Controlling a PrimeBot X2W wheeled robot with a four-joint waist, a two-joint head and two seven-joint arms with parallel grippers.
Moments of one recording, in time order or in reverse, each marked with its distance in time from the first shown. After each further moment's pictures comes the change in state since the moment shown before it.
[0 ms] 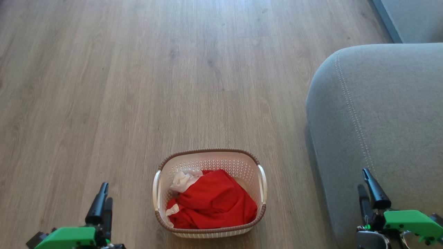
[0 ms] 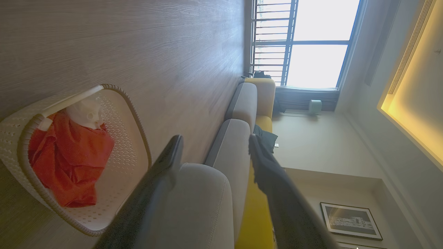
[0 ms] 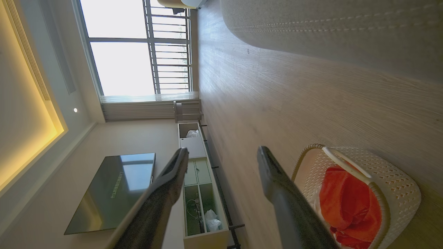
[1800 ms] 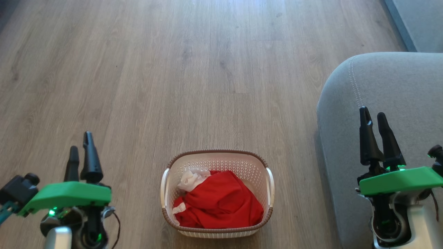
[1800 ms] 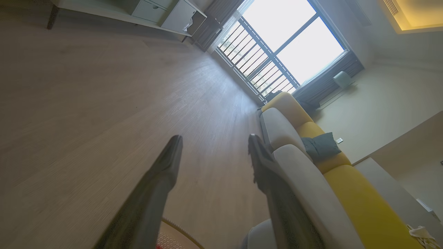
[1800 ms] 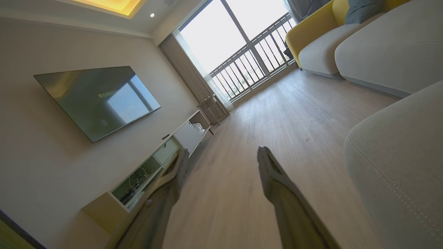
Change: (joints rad) left arm -0.041 0.001 -0.041 -0.397 0.727 0.269 -0.156; right arm -0.066 -0.002 0.064 -0.374 -0.863 0.000 -0.149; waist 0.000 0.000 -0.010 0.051
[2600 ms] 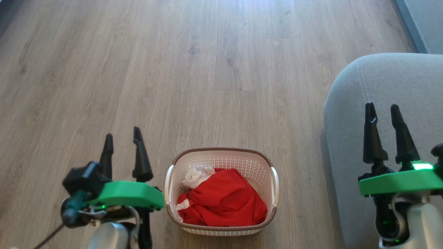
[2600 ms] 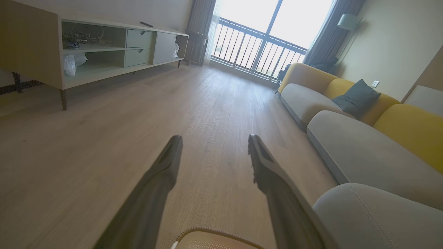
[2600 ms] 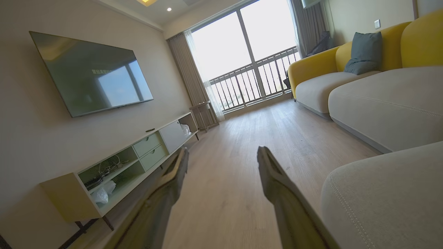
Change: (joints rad) left arm -0.009 0.004 -0.247 -0.042 0.436 0.164 -0.063; right arm 0.000 -0.003 -0.026 -0.033 -0.254 0.000 -0.070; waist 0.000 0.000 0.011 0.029
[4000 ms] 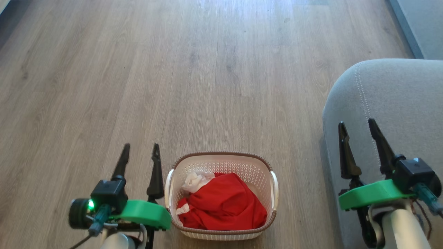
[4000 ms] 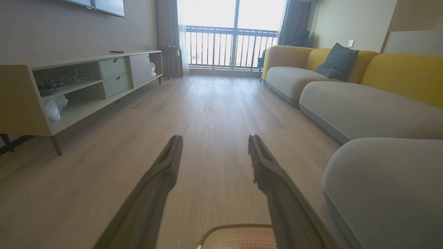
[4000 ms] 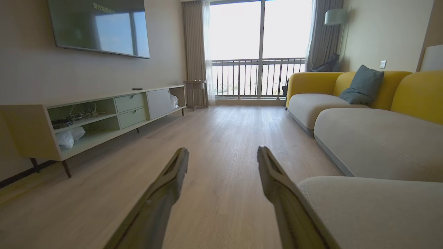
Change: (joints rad) left arm 0.024 0.017 -0.038 0.115 0.233 -0.144 -0.092; right arm 0.004 -0.001 0.049 0.129 -0.352 0.000 -0.092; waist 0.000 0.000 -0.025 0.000
